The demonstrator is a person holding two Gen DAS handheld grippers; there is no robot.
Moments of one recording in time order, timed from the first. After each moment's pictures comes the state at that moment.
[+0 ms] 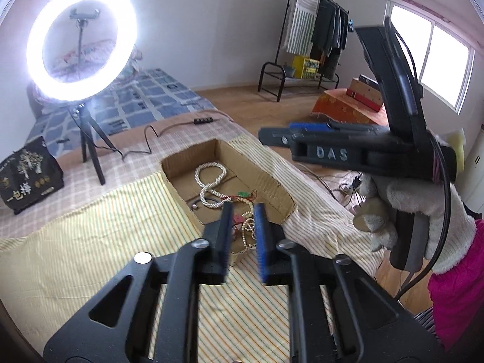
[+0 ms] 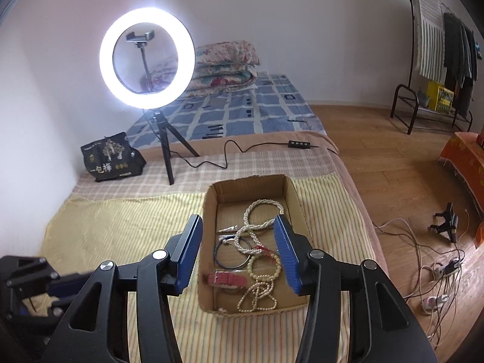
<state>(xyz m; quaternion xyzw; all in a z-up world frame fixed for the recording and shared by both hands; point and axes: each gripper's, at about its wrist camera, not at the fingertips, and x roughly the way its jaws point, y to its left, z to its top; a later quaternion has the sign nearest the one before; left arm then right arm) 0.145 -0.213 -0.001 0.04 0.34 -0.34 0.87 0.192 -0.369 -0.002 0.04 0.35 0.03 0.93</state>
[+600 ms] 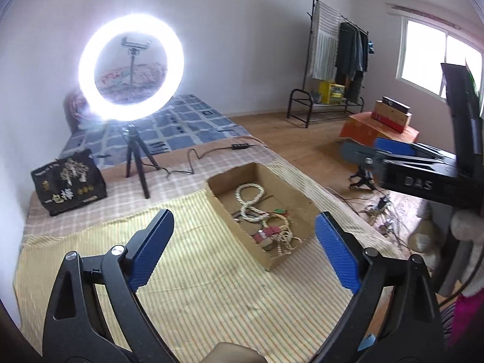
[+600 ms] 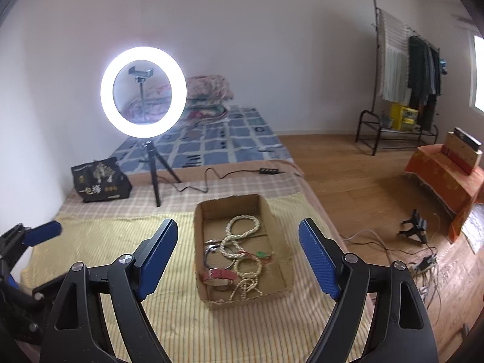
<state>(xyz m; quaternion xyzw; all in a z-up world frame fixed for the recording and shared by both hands) 0.124 -0.158 0.017 0.04 0.27 -0.27 0.92 0.122 -0.348 0.030 0.02 0.27 -0.06 0.96</state>
